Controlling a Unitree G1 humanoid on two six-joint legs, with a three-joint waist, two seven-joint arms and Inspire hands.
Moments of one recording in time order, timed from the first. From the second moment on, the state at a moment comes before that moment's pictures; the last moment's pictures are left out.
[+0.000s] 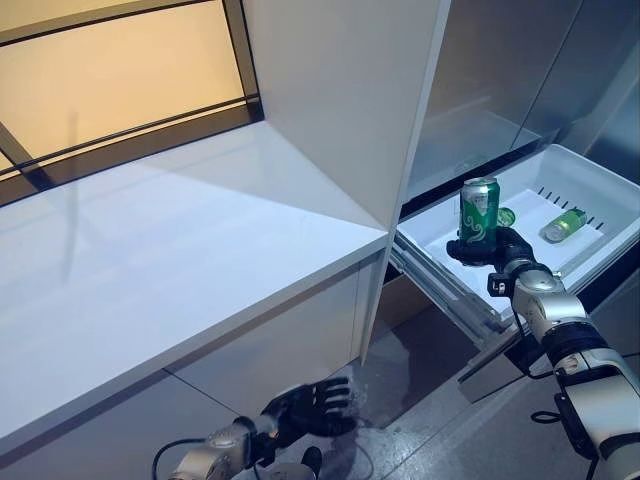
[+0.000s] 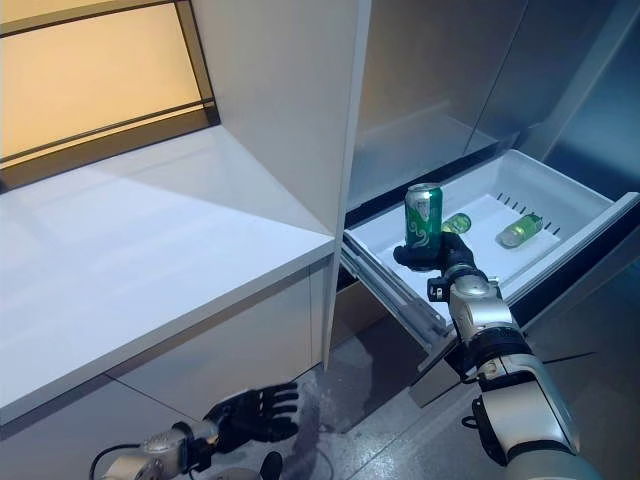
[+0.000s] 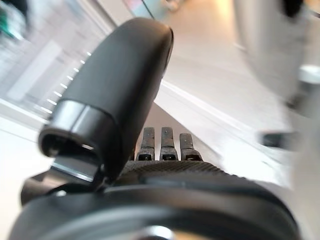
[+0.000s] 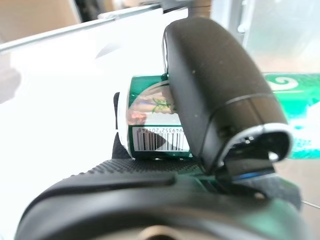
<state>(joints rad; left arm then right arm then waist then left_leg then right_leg) 0.04 0.45 -0.54 0.53 -0.64 0.17 -0.38 -0.73 -0.63 0.27 0.90 0.45 0.17 -0.05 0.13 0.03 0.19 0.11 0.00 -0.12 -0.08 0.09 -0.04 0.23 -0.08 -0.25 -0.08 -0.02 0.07</state>
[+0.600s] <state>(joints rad) 0.04 0.33 -0.24 0.97 -0.42 0.13 -0.20 -0.81 -0.78 0.32 1.02 0.24 0.29 0.02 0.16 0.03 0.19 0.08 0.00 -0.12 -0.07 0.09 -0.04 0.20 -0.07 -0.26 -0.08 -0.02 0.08</state>
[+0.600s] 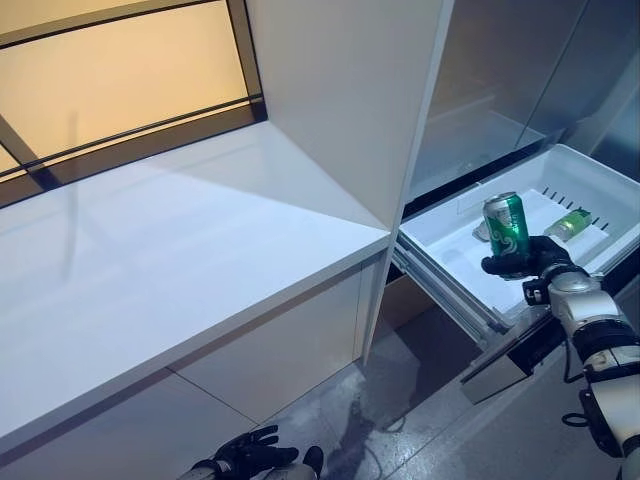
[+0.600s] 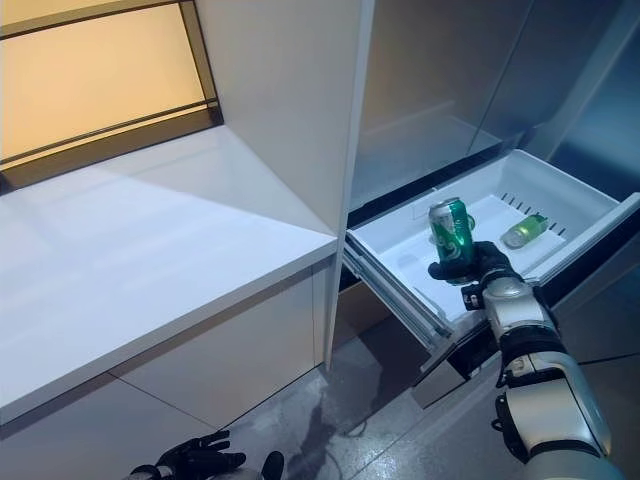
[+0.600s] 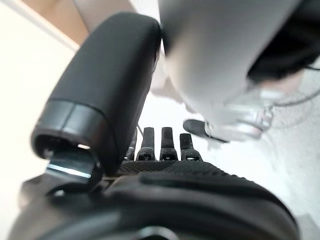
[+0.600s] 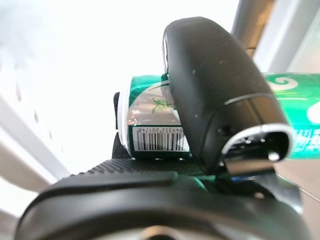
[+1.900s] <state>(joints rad) -0.06 0.41 -0.18 0.92 -0.43 0.04 -0.15 -1.13 -0.95 0.44 1.25 -0.03 0.41 0.44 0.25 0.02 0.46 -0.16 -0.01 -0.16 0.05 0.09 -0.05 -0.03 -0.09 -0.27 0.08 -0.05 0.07</state>
